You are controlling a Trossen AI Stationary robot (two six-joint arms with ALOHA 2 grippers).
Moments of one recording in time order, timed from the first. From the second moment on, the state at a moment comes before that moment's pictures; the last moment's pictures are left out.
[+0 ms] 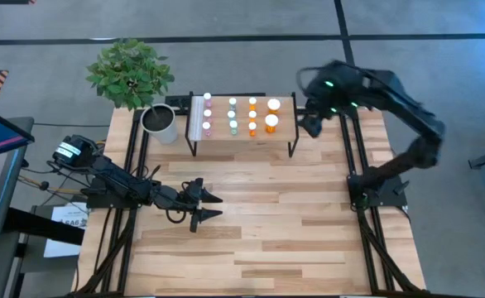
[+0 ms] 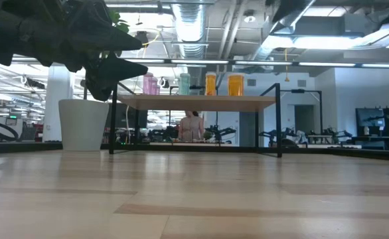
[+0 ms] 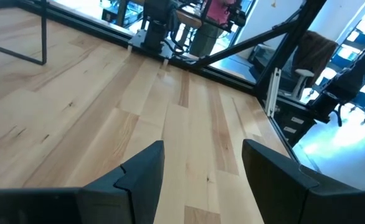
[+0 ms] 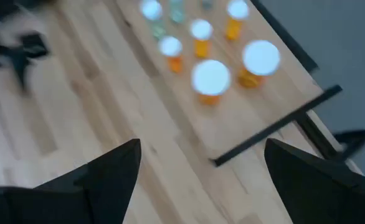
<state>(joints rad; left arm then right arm) -0.36 1.43 0.32 0.93 -0.29 -0.44 -0.43 1.47 1.94 -1.41 0.00 0.14</state>
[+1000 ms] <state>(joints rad) -0.33 0.72 0.35 0.69 -0.26 -0.09 0.16 0.73 0.68 -0.15 0.03 0.33</state>
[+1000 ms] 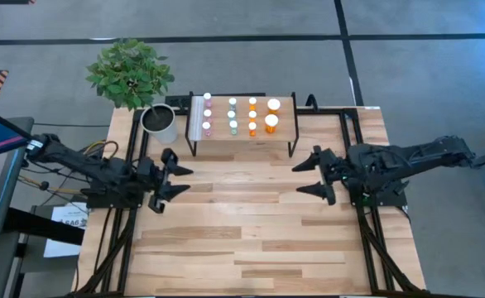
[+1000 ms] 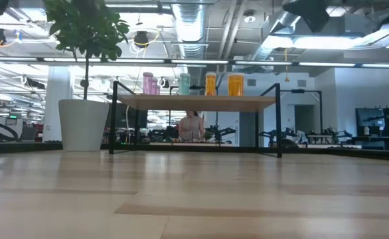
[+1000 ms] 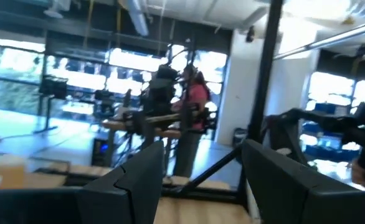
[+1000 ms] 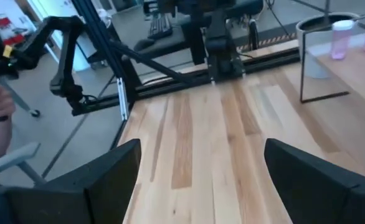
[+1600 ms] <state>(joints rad) -0.33 0.57 0.35 0.42 -0.43 -0.09 0.13 1.10 0.67 -0.05 0.05 0.39</state>
